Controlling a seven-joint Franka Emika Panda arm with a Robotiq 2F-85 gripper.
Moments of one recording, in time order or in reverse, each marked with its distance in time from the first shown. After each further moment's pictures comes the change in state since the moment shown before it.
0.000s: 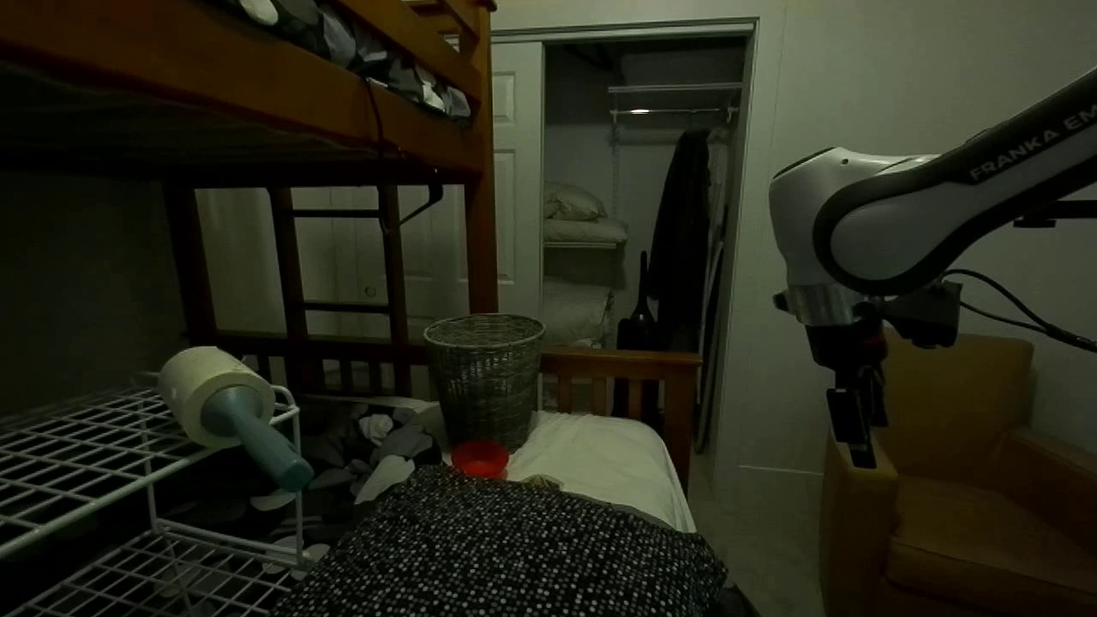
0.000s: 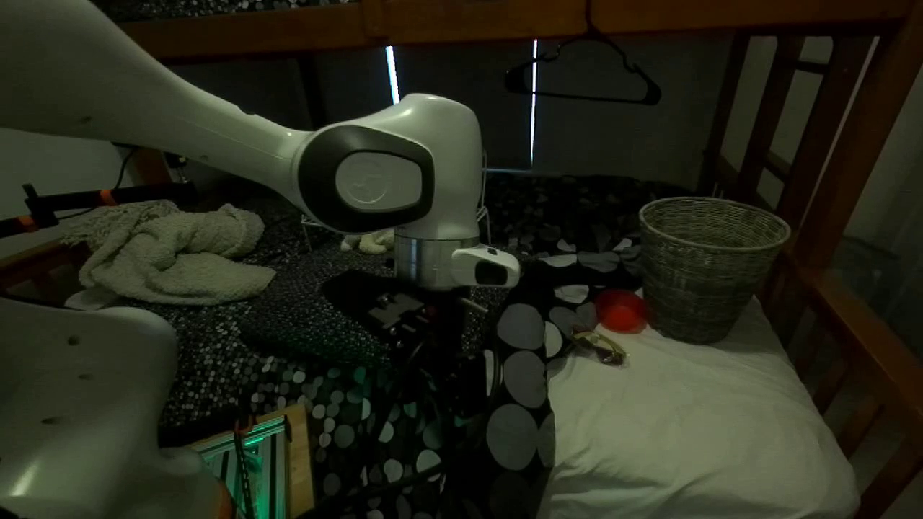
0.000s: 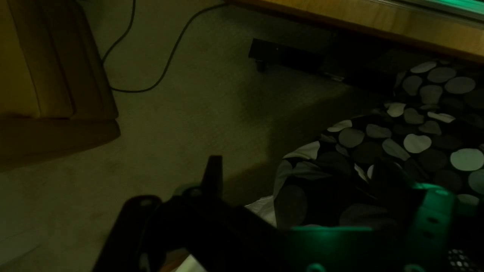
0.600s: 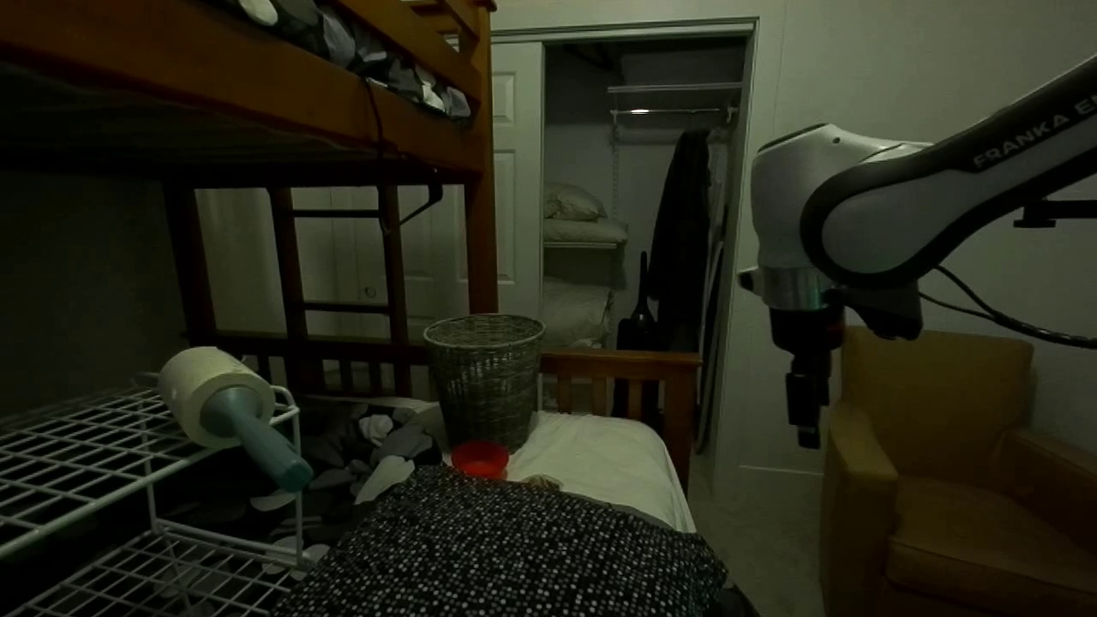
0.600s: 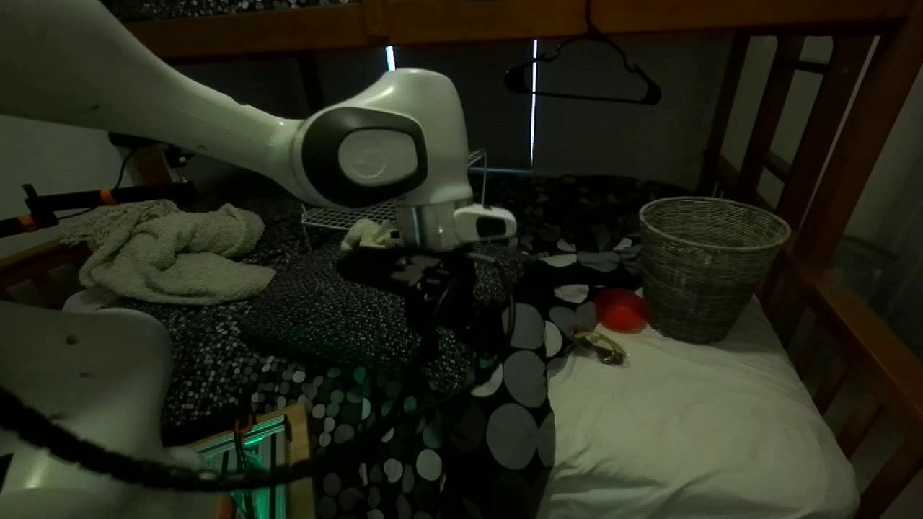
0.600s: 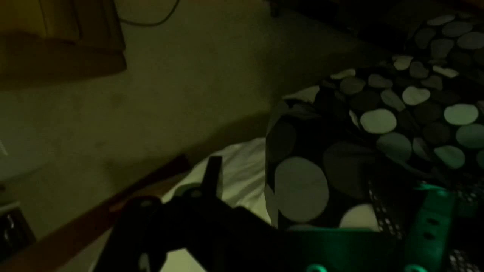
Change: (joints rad) arm 0.079 0.006 0.037 0.036 0.007 0.124 -0.011
